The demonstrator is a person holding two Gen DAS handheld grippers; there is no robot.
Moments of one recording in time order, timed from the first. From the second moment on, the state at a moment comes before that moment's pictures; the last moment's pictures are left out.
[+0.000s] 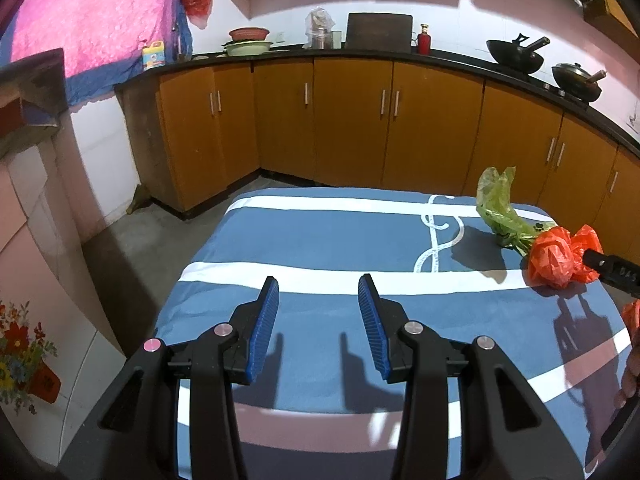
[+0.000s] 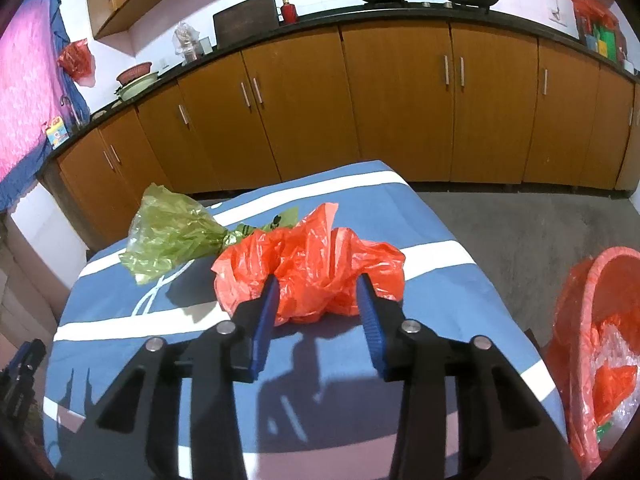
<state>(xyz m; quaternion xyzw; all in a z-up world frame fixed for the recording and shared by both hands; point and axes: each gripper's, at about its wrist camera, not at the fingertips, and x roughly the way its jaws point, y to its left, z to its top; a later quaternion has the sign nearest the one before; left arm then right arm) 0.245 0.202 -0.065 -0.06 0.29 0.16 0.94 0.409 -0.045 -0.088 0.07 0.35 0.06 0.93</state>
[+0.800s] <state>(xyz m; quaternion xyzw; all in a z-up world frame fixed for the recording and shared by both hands) 0.306 0.119 -0.054 -0.06 0.28 0.05 0.96 0.337 -0.098 -0.093 0.08 0.34 0.07 0.93</state>
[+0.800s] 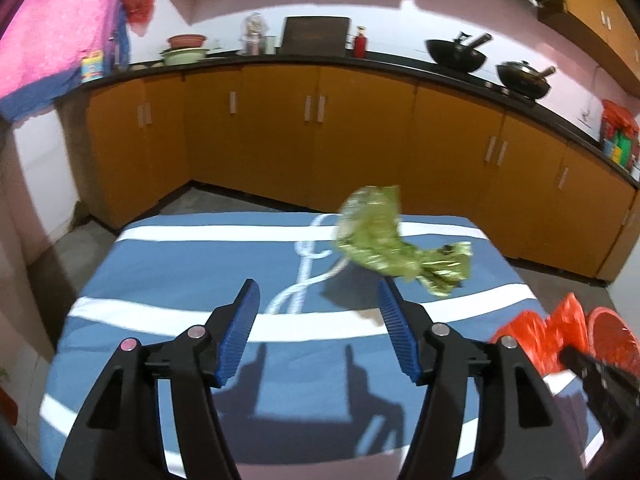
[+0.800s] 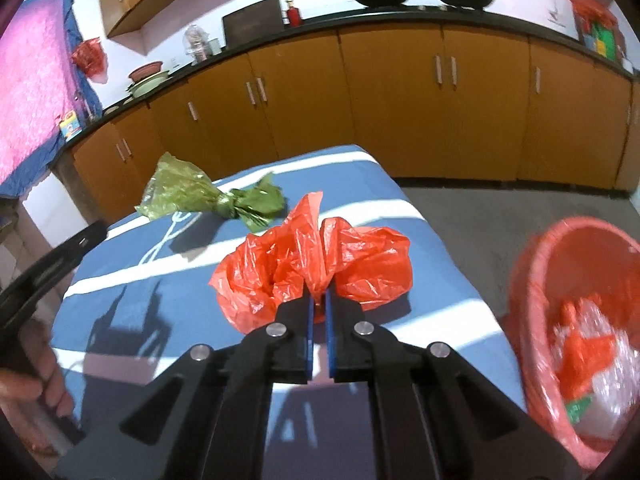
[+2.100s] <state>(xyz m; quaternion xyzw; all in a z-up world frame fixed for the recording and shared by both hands) 0.337 0.113 -0.084 -0.06 0.35 0.01 0.93 0.322 -0.134 -0.105 0.10 0.34 0.07 0.93</state>
